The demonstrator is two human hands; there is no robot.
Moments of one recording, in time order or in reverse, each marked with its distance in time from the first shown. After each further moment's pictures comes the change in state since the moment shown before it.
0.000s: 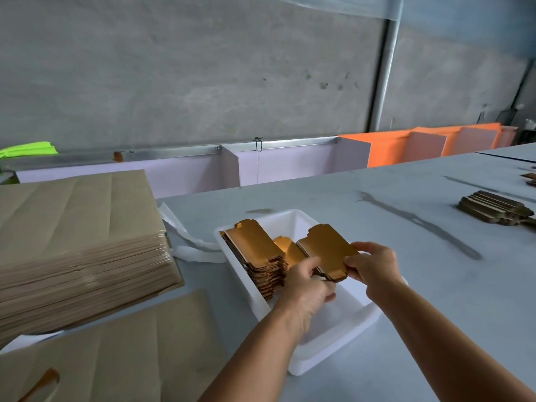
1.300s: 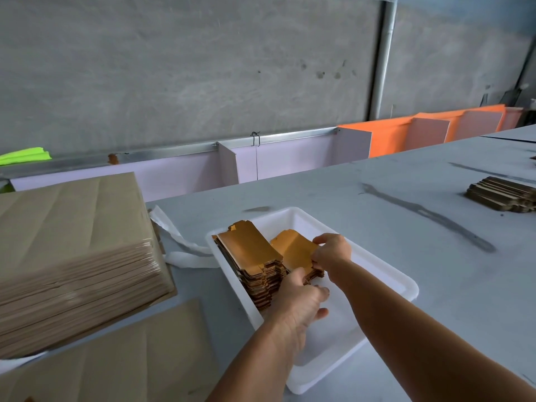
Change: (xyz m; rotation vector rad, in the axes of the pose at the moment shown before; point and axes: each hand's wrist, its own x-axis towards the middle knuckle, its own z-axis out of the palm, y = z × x) left_hand 0.001 0.005 -0.002 0.044 0.097 -0.100; right_hand 0.059 0.013 0.073 -0.356 -0.074 -0.095
